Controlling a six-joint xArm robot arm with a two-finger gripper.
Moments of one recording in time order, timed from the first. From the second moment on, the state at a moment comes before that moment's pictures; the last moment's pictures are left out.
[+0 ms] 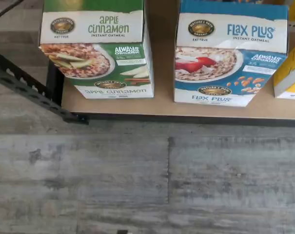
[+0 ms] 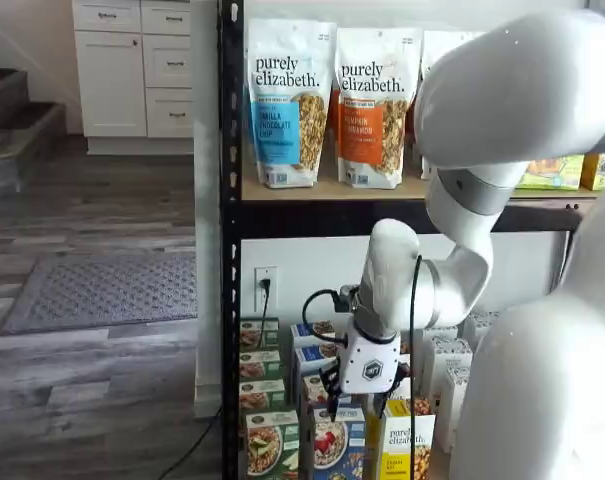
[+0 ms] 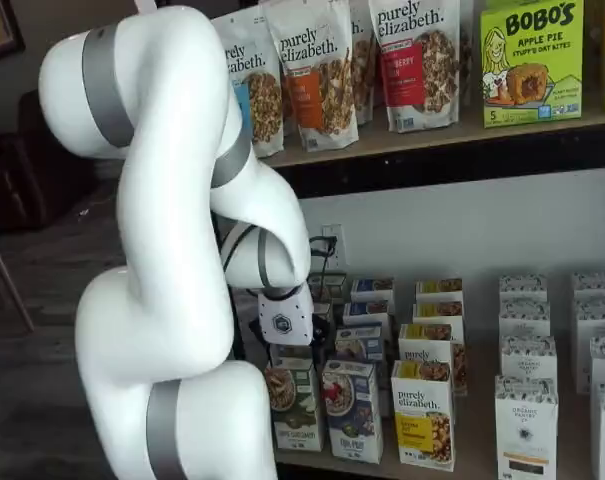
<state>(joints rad) 0.18 -0.03 -0.46 0.14 0.31 0.05</state>
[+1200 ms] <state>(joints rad) 0.16 0.25 -0.60 0.21 0.16 -0.04</state>
